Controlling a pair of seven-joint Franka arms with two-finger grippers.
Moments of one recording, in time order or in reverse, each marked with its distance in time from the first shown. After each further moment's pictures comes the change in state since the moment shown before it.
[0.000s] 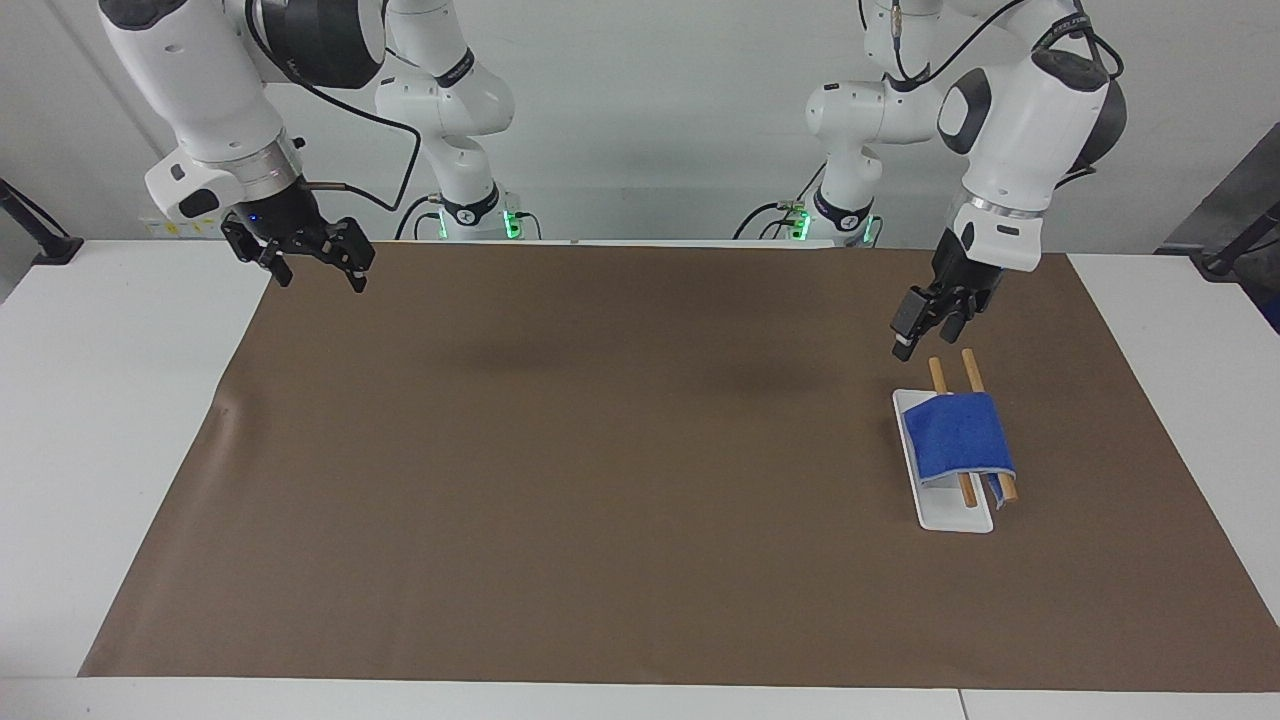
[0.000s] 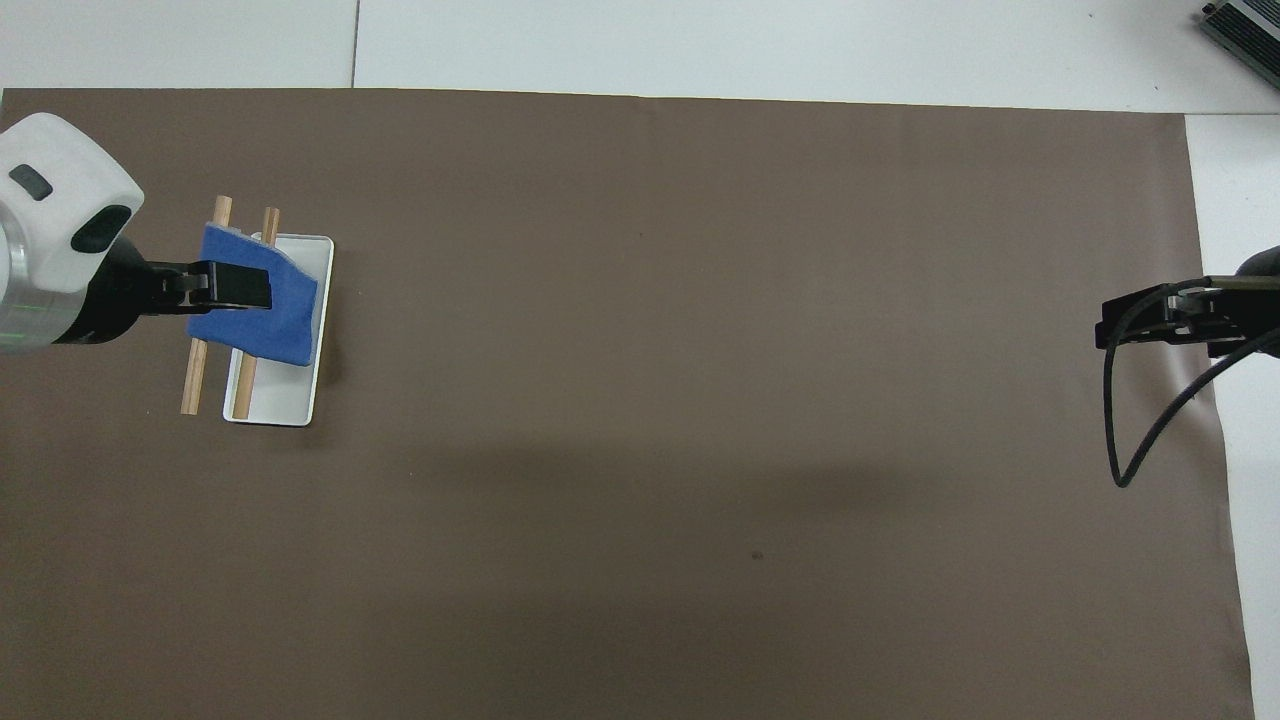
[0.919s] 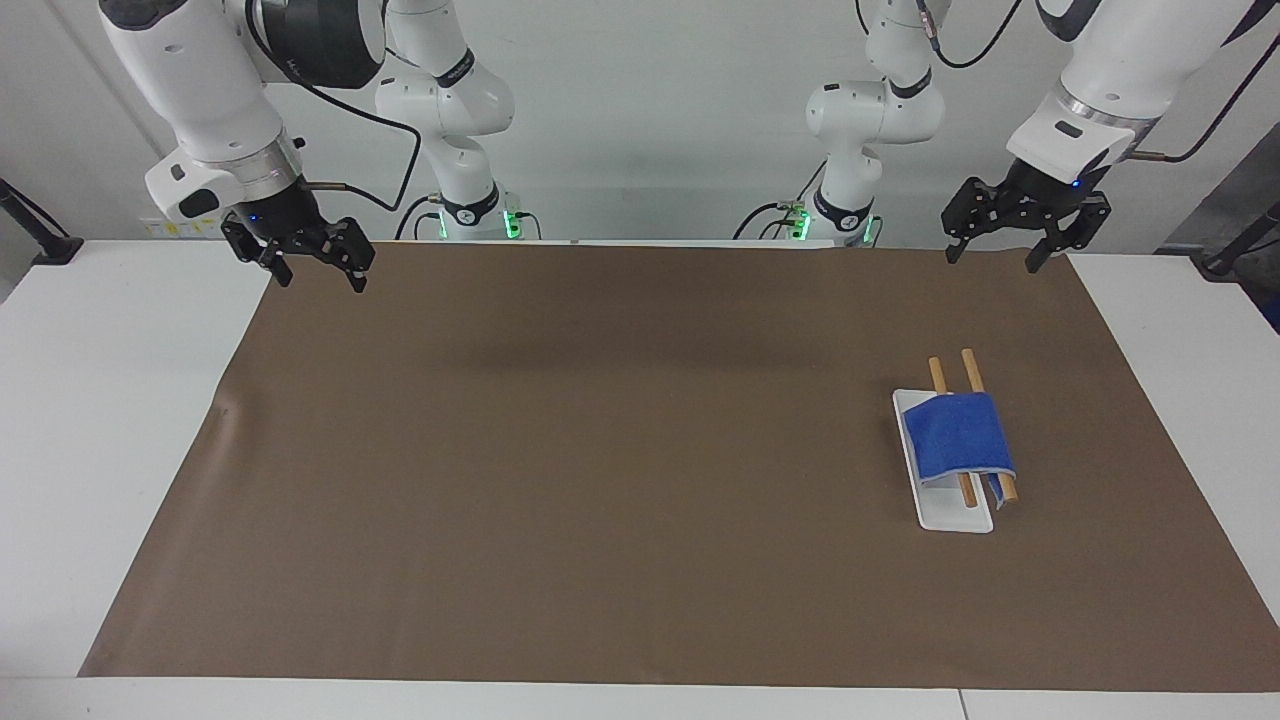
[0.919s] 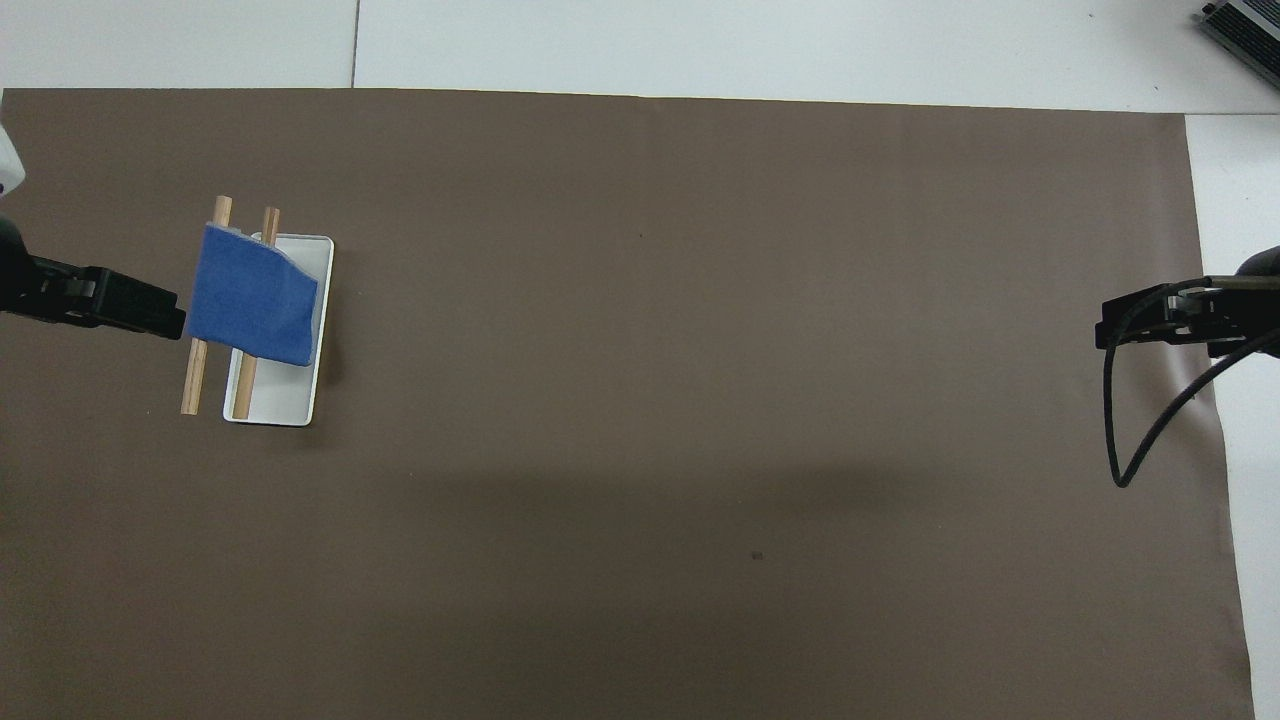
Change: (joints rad) left arm 0.010 0.103 0.049 0.289 0.006 -0.369 0.214; right arm 0.000 0.000 0.000 0.000 0.000 0.000 0.000
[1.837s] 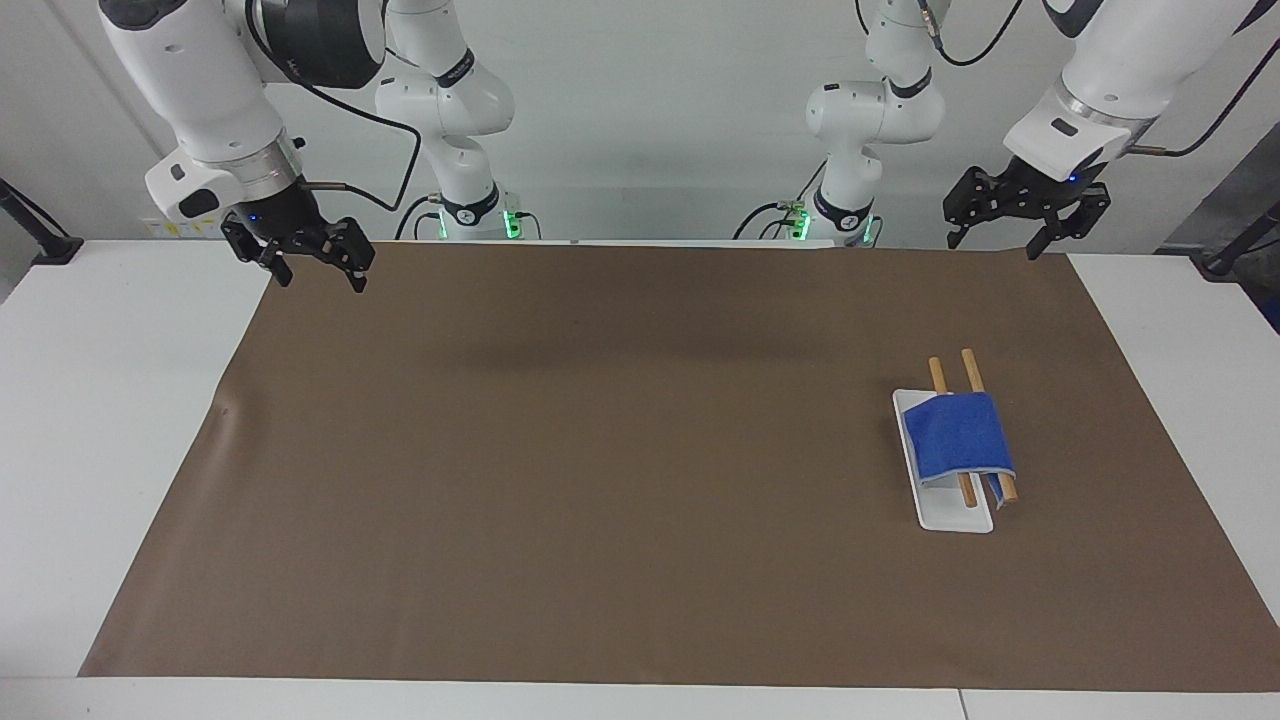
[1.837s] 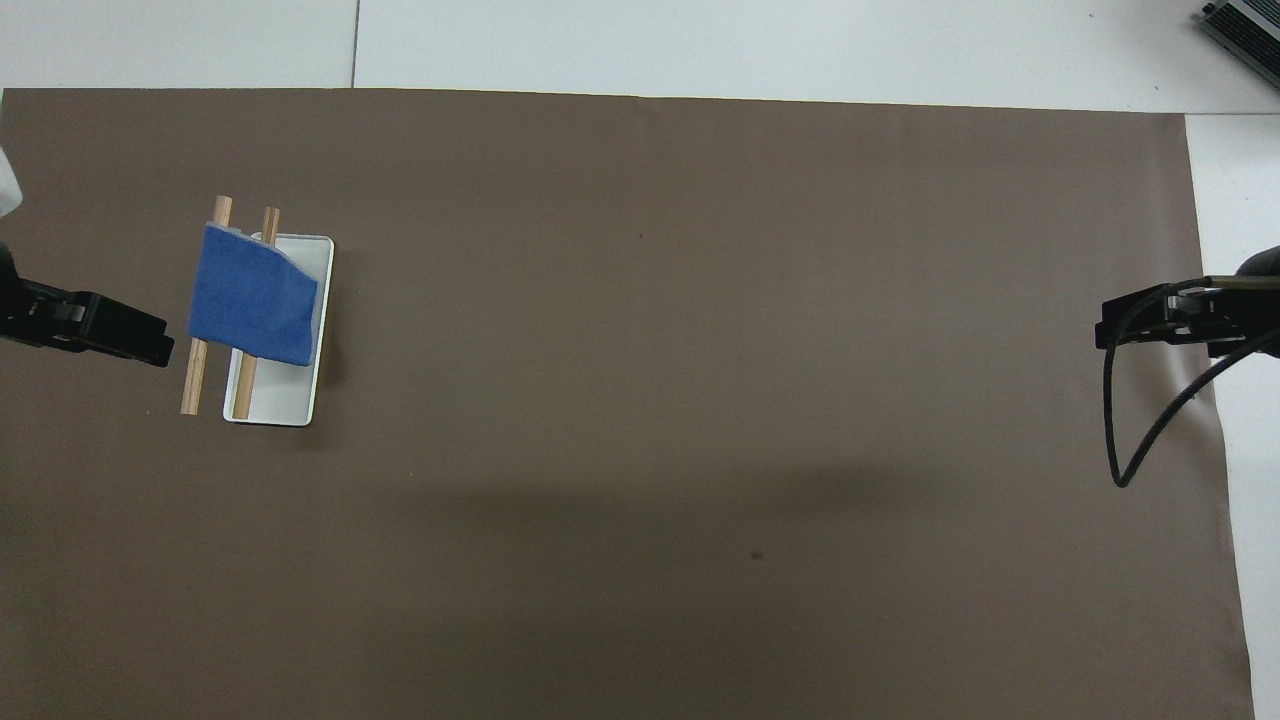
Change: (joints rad) left arm -0.001 -0.002 0.000 0.009 0.017 -0.056 0.005; right arm 0.000 0.000 0.000 0.000 0.000 0.000 0.000
